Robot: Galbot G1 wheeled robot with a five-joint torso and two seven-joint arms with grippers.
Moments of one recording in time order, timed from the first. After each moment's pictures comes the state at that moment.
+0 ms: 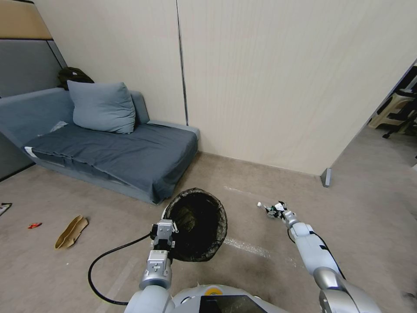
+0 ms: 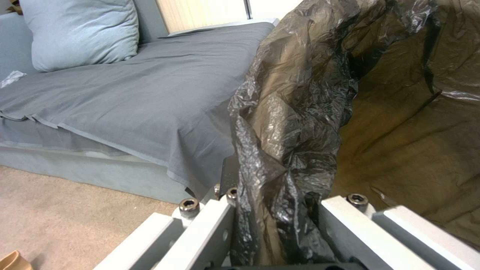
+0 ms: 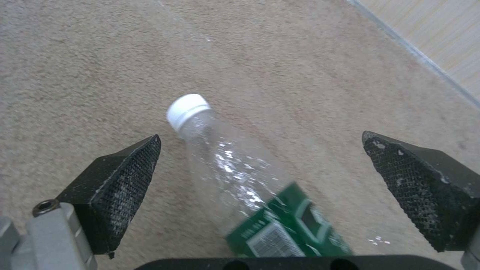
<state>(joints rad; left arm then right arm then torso) 1.84 -1.47 -0.22 -2.45 0.28 0.39 -0.30 -0.70 1.21 0.57 0.59 -0.28 0.24 -0.33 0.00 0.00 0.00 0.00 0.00</state>
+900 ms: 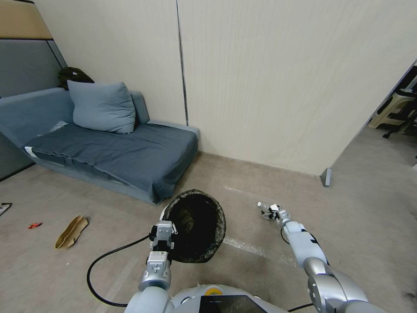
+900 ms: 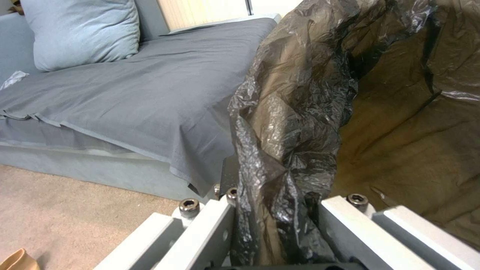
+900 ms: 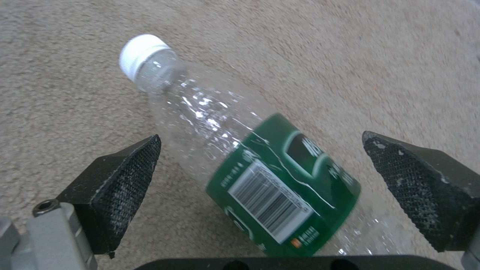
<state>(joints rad) 1.85 -1.46 -0.22 -2.45 0.28 0.39 -0.30 -0.63 1.20 0.60 0.46 -0.20 0.15 -0.31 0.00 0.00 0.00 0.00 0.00</state>
